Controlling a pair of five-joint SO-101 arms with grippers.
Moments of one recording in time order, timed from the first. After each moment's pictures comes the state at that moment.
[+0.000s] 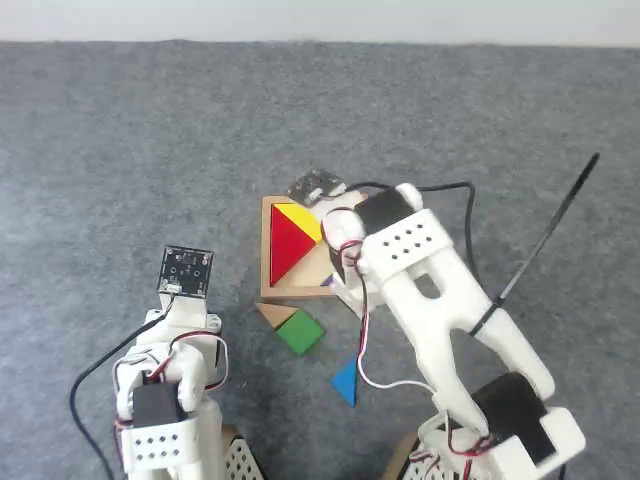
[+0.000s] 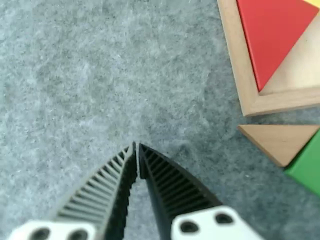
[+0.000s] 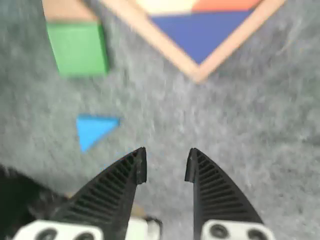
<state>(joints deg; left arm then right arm) -13.8 -102.5 97.1 71.2 -8.8 -33.4 -8.4 15.9 94.8 15.8</state>
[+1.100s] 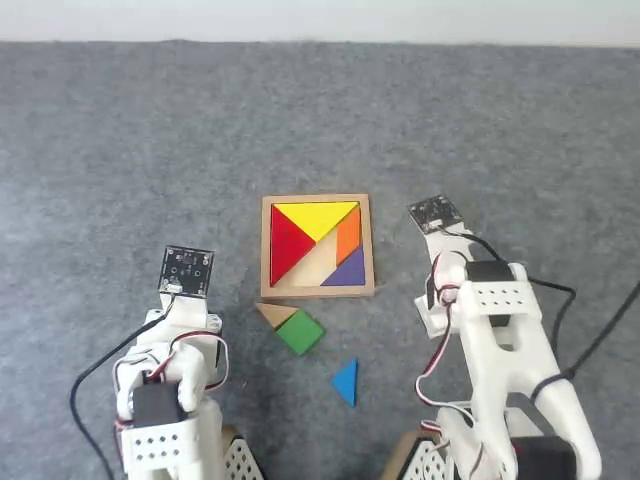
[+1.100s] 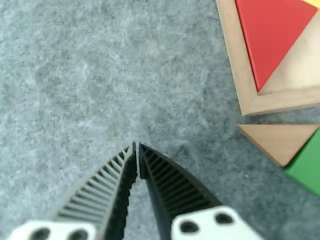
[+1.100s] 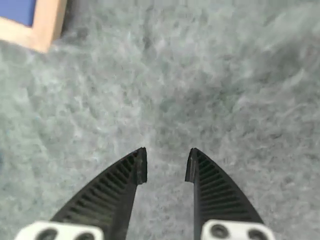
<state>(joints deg) -13.5 -102.5 97.1 71.2 -8.8 -6.4 -26.6 57.1 59.4 17.6</state>
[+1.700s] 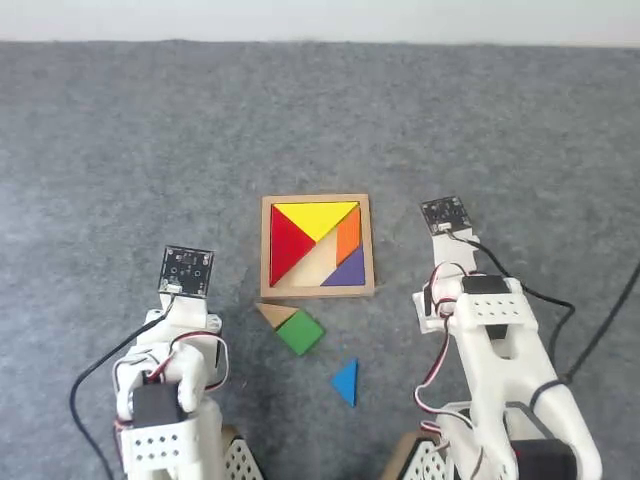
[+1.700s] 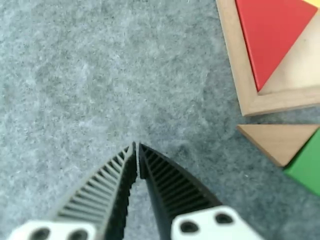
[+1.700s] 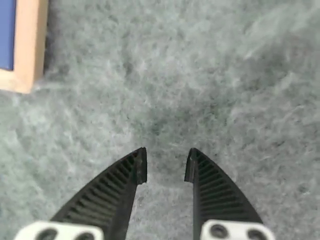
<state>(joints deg) -13.5 -102.5 97.1 71.2 -8.8 -6.9 -27.6 63.6 48.5 9.2</state>
